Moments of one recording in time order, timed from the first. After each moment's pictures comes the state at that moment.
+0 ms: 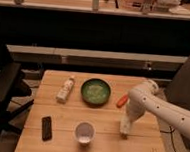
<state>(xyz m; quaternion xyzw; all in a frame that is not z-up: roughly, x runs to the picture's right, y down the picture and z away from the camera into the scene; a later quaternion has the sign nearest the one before) 0.228 0.178 0.793 -0.30 -0.06 -0.27 0.91</state>
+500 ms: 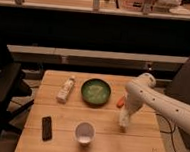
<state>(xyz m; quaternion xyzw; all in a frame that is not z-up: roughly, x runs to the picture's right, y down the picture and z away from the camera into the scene) 0.225 0.145 0.806 -0.29 -0.06 -0.29 0.91</state>
